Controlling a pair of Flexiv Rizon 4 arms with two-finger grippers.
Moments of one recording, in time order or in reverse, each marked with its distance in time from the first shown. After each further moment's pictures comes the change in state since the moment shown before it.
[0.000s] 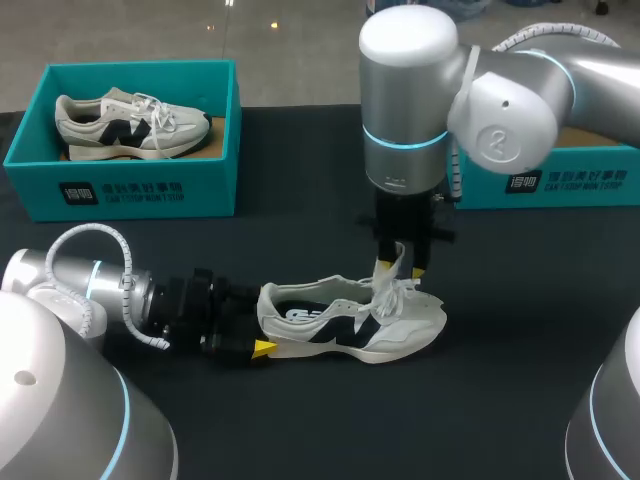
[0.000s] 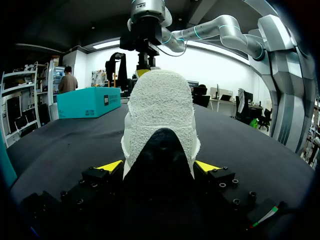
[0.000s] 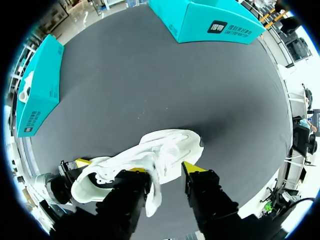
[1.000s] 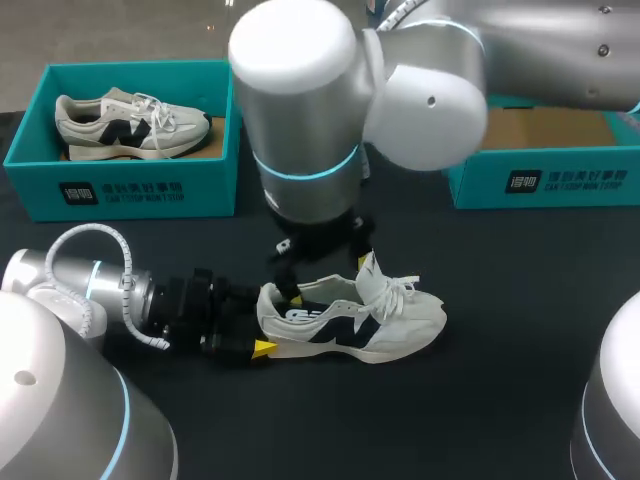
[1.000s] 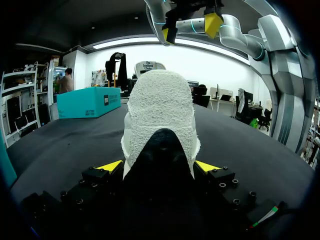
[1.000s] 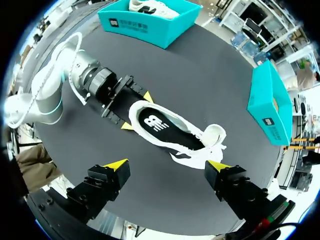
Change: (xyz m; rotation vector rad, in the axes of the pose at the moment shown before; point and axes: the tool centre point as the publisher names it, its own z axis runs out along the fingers) left arm 0.000 0.000 0.000 0.000 0.000 0.000; right arm 0.067 -0.098 -0.075 -0.175 -0.032 -0.940
